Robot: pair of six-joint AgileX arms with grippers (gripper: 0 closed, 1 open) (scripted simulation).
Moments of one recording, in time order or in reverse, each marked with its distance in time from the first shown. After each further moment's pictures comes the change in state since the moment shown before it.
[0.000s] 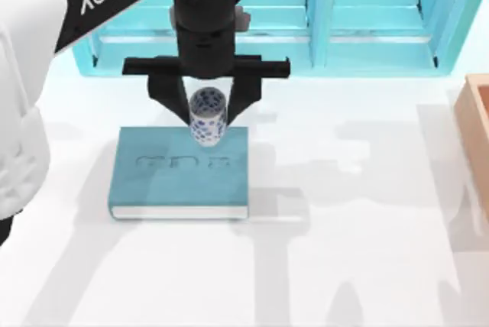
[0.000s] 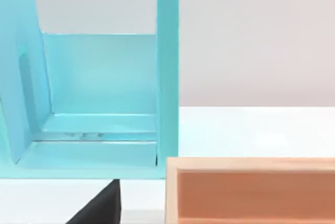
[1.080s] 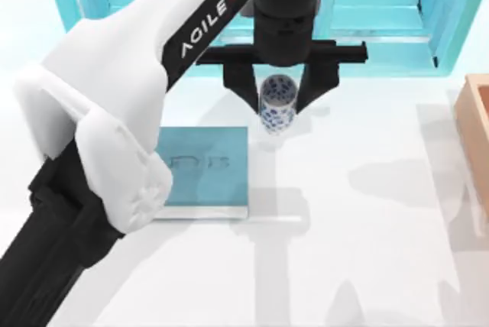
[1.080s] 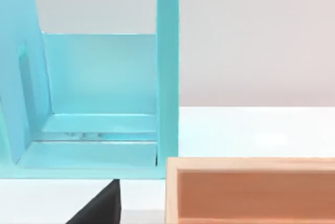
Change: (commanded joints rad) left arm -0.130 0.397 0.806 -0.368 0.016 -0.145; right arm 0.000 0.000 0.000 0.000 0.000 0.000
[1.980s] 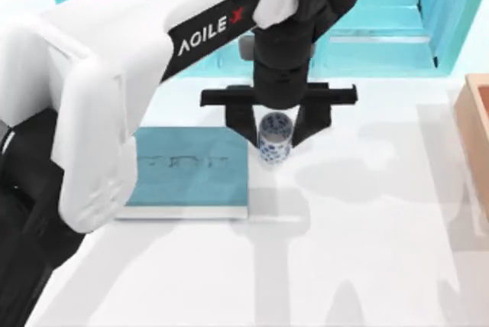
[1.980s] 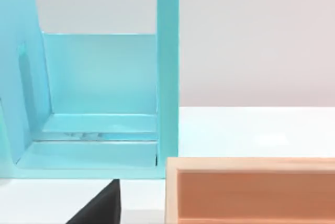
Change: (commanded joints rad) left arm -0.003 -0.197 -0.627 0.430 -0.002 -0.002; right arm 0.000 0.000 0.000 0.000 0.000 0.000
